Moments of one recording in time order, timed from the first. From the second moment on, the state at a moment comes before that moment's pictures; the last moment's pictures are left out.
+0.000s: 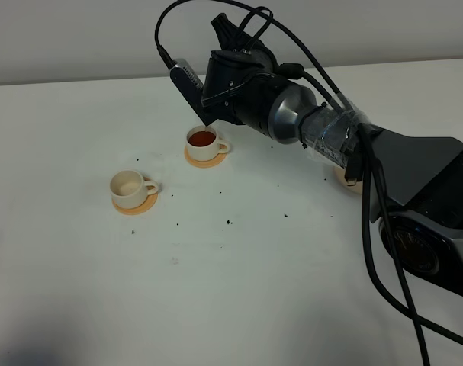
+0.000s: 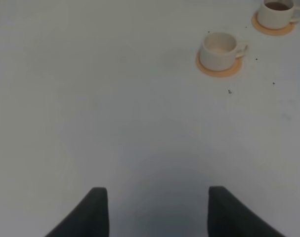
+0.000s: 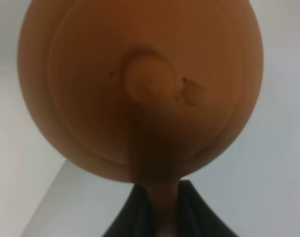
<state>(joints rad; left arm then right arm) -0.05 0.00 -0.51 0.06 1.07 -0.01 0.76 2.45 -2.17 -0.99 0.88 -0.94</state>
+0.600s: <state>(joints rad) -0.05 0.00 -0.51 0.06 1.07 -0.01 0.76 2.45 -2.17 -0.87 0.93 -0.87</state>
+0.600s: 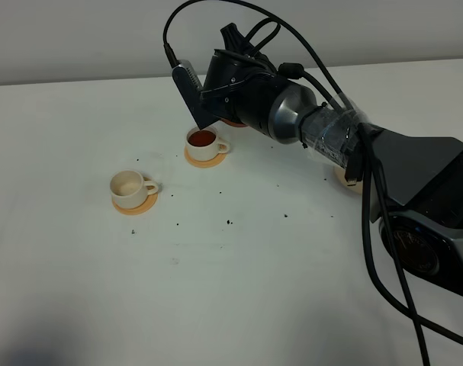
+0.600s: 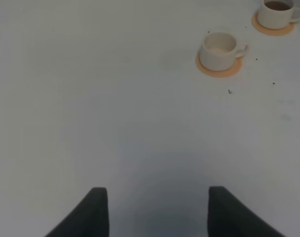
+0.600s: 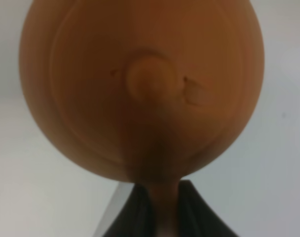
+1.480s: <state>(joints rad) -0.05 0.00 -0.51 0.06 1.07 -0.01 0.77 2.45 -2.45 -0.43 1.22 -0.72</state>
